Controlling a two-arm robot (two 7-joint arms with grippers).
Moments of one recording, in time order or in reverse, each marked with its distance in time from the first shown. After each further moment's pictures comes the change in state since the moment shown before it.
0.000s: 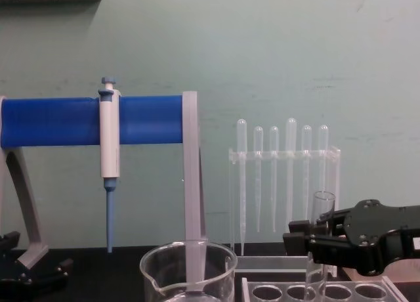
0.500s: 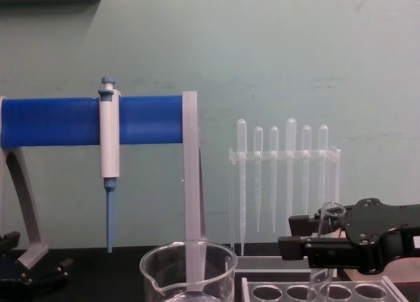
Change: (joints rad) left arm 0.000 0.000 0.000 0.000 0.000 0.000 0.000; right arm 0.002 0.002 0.000 -0.001 0.002 0.000 0.000
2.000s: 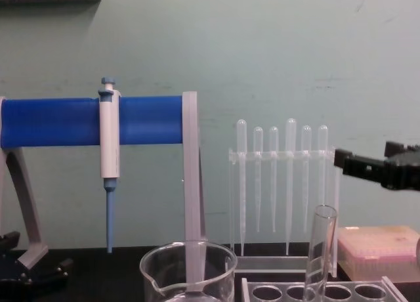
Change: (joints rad) left arm 0.000 0.000 0.000 0.000 0.000 0.000 0.000; right arm -0.222 -0.197 0.265 -0.068 -0.057 -0.115 -0.552
